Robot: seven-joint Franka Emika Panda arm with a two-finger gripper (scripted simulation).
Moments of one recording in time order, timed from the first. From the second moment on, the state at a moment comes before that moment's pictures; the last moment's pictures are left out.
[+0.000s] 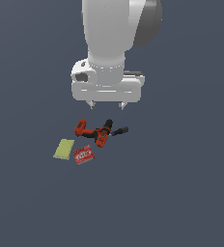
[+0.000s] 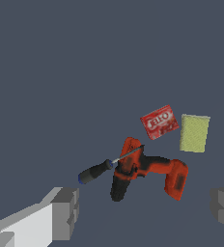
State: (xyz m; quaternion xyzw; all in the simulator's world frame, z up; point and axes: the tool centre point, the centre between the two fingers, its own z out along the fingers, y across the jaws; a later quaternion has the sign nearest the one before) arm -0.007 -0.017 0.308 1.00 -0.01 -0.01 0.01
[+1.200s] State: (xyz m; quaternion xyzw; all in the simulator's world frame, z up) arm 0.025 -0.053 0.226 0.98 -0.21 -0.01 -0.01
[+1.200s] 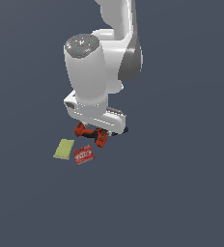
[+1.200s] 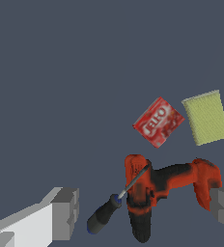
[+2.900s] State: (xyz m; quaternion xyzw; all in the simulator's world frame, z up) arm 0.034 -0.142 0.062 0.84 -0.54 0.00 0.00
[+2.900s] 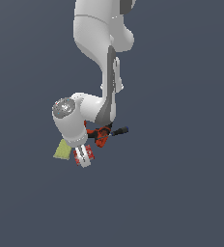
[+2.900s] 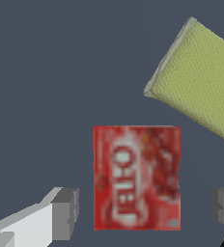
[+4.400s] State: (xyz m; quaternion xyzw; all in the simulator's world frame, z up) arm 0.035 -0.139 0.022 0.84 -0.54 0.00 0.00
